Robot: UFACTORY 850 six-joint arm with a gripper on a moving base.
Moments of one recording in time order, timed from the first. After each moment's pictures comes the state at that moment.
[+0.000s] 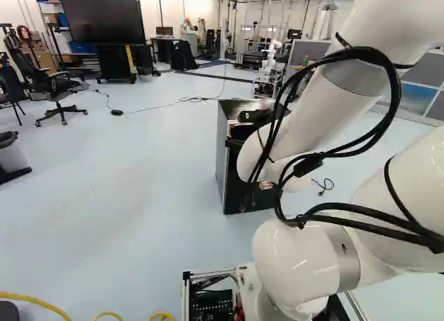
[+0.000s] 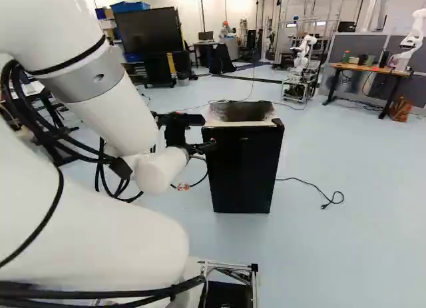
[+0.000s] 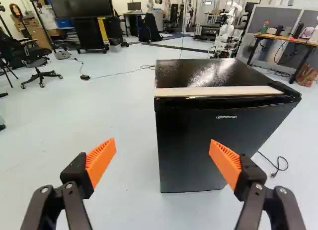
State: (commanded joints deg) arm 0.0 16.0 -5.0 0.0 50.0 0.0
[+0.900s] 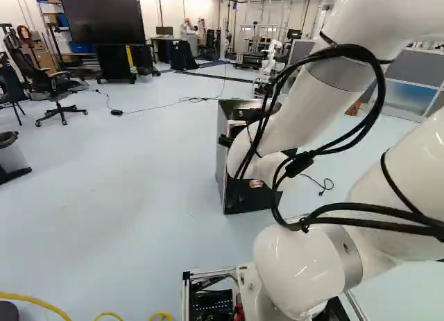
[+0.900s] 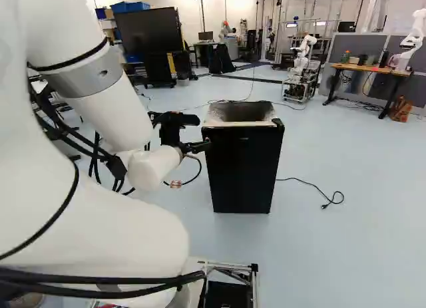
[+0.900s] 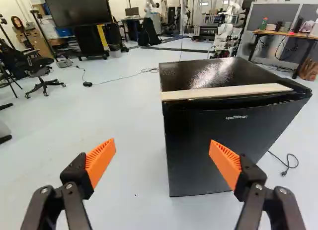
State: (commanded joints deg) arm 8.4 11.8 -7.1 10.8 53.5 0.0
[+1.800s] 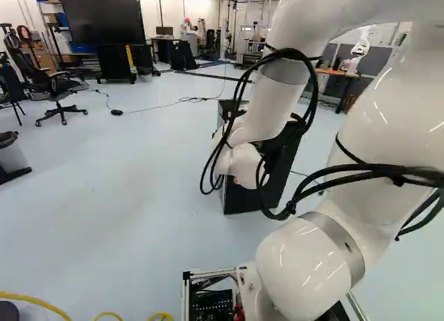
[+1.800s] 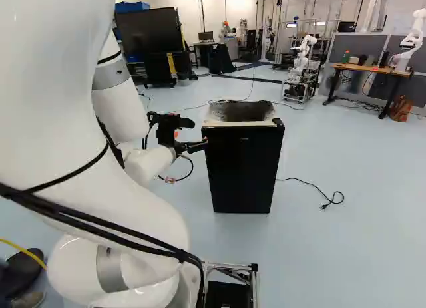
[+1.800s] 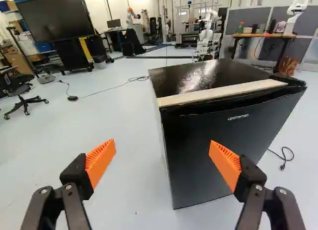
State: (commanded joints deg) arm 18.1 -2.4 -13.3 27.6 64.9 0.0
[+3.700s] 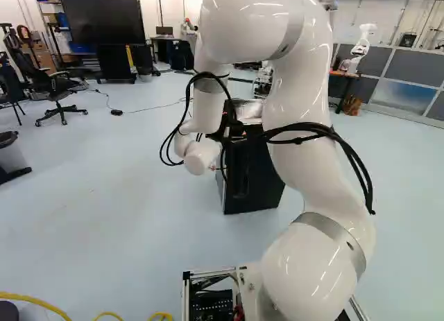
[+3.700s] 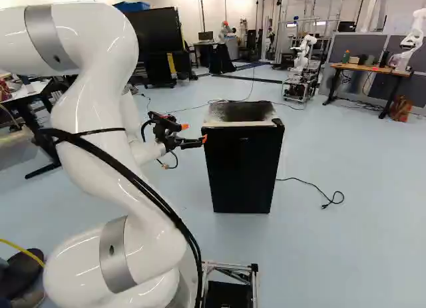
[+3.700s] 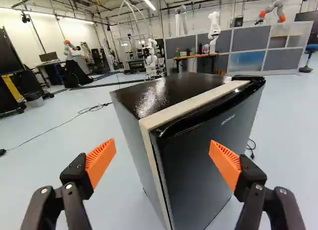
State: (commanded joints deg) arm 28.4 -32.0 -40.1 61.5 78.4 0.0
